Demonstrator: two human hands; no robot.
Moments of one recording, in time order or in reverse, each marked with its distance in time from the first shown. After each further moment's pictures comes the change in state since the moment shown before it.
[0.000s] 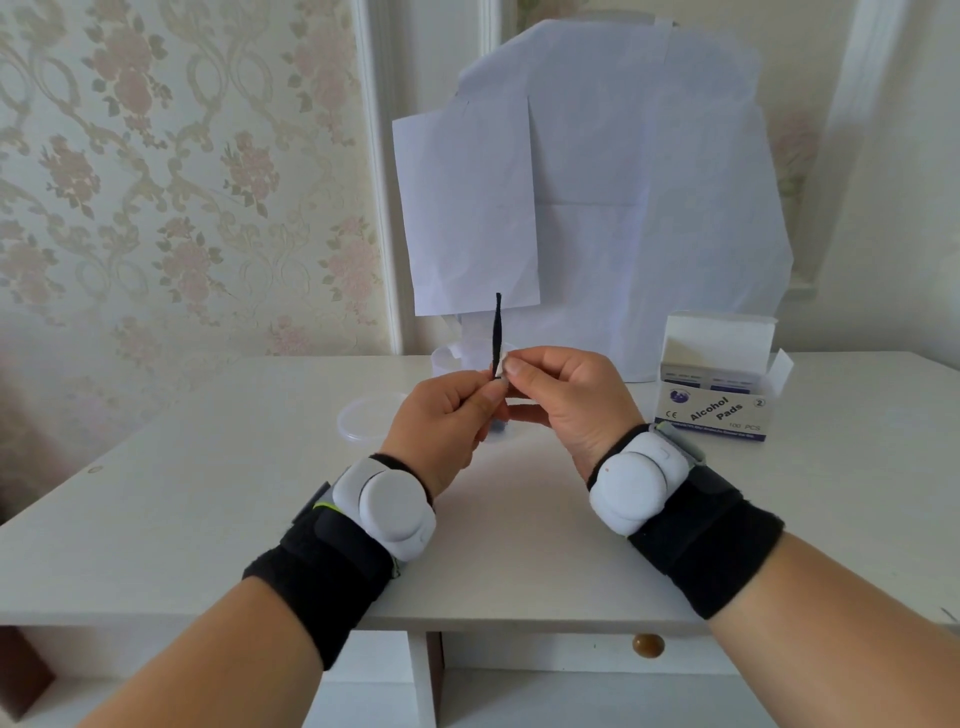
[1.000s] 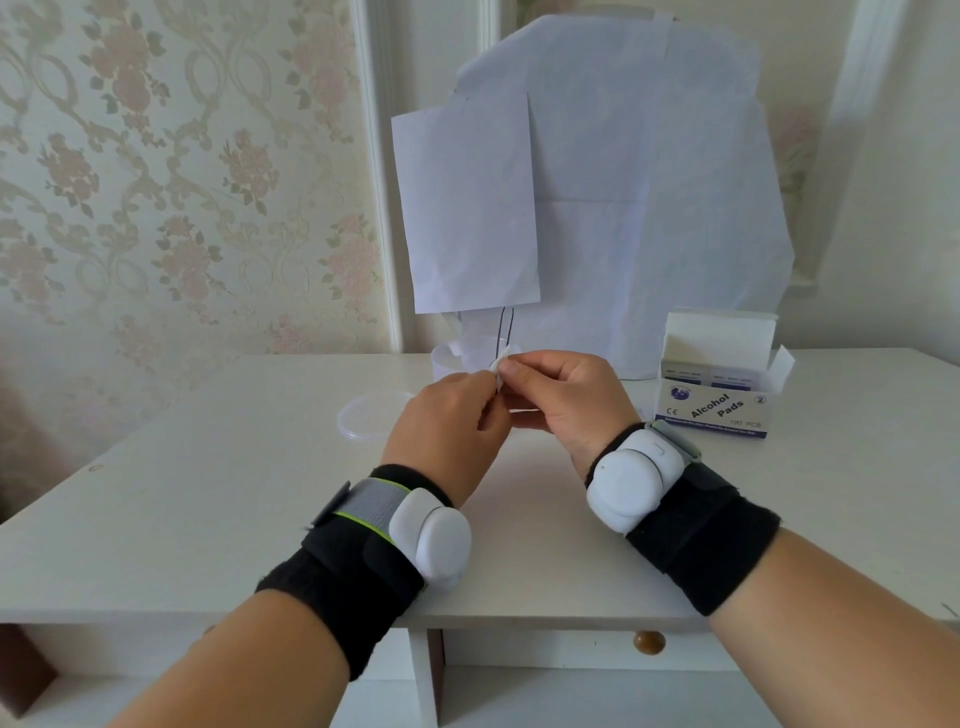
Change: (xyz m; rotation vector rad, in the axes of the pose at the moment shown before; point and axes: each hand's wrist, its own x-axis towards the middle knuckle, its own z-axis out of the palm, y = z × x) left_hand 0.000 -0.004 0.008 0.763 0.164 0.358; right_hand -0.004 -0.003 0.004 -0.018 0.039 0.098
